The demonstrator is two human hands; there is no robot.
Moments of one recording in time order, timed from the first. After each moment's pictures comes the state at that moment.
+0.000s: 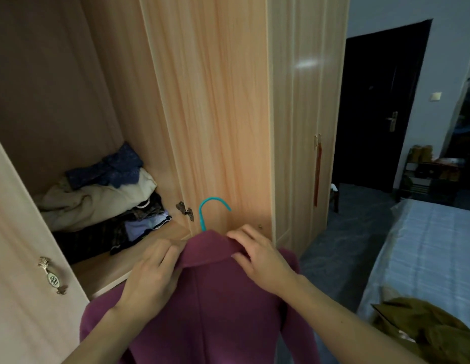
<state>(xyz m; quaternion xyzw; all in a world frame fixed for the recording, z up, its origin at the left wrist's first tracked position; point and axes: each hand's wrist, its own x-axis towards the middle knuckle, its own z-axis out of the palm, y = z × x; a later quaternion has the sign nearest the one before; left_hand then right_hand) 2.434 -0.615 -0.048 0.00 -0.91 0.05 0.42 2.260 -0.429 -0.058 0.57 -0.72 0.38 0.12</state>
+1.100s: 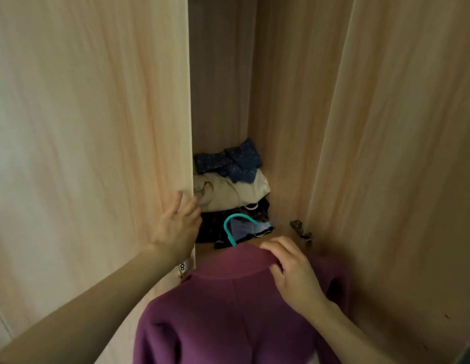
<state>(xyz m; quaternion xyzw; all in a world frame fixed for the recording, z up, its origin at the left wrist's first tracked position) 2.529 -0.875 -0.004 0.33 -0.85 0.41 -0.04 2.334 -0.683 -0.049 0.65 -0.64 0.39 0.12</state>
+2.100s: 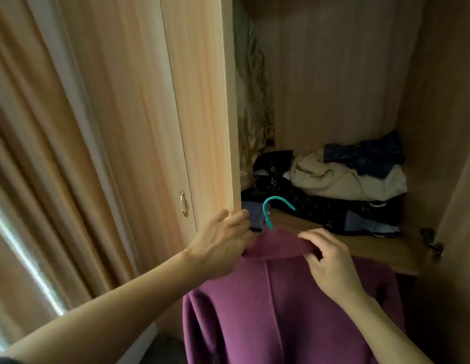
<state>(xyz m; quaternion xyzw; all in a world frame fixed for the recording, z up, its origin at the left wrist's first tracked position) 2.638 -0.608 0.008 0.43 -0.83 0.35 -0.01 2.386 -0.631 -0.058 0.76 -0.42 0.49 -0.04</state>
